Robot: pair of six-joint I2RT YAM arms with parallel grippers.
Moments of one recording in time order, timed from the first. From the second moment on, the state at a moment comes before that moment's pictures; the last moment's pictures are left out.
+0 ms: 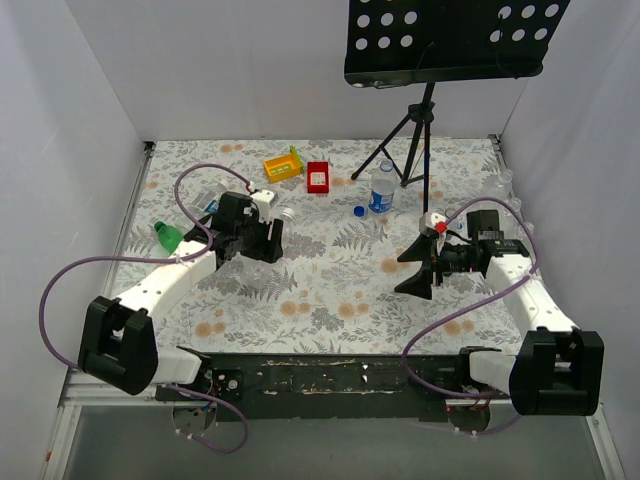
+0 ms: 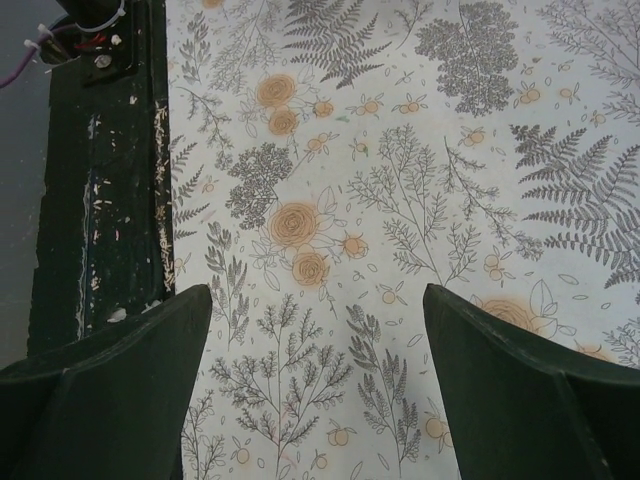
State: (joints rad) left arm -0.38 1.34 0.92 -0.41 0.17 -0.08; right arm 0.03 1.15 0.73 -0.68 -1.25 -0.87
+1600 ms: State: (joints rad) left arm -0.79 1.09 0.66 -0.10 0.36 -0.11; right arm 0.39 1.40 1.00 -0.27 -0.98 0.28
